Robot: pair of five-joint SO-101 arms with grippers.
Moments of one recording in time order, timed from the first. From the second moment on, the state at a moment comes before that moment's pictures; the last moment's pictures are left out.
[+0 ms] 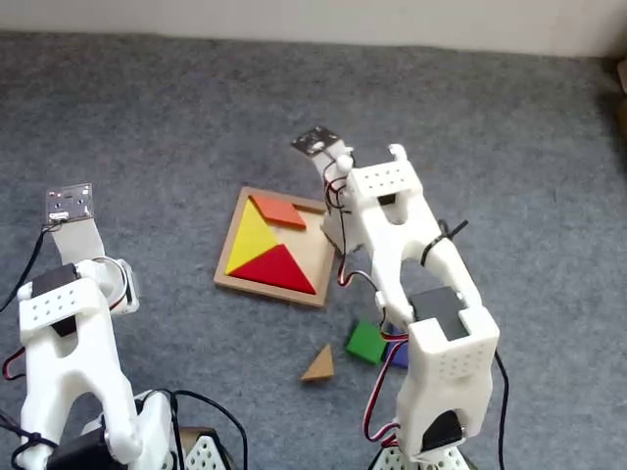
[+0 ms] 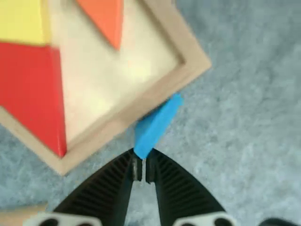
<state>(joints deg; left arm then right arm) -32.4 -28.5 57.8 51.4 -4.9 -22.9 21.7 -5.3 75.4 27.0</state>
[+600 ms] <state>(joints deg) -32.4 -28.5 57.8 51.4 -4.9 -31.8 23.8 -5.2 70.4 26.4</state>
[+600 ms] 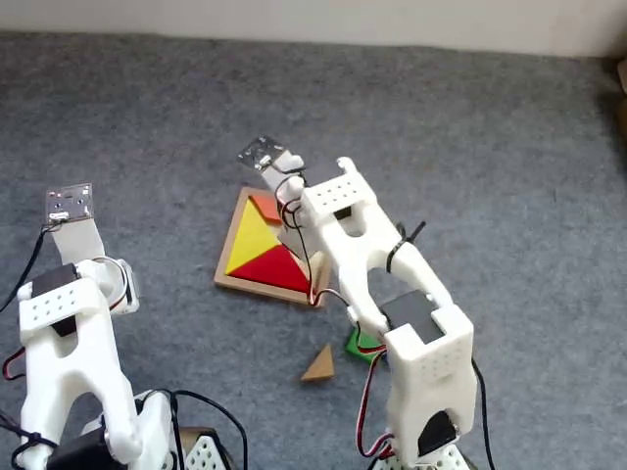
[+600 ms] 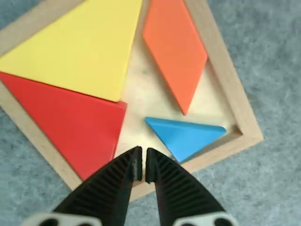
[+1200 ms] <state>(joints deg) -32.4 -28.5 57.8 51.4 -4.9 -27.3 23.2 -5.4 64.8 26.4</state>
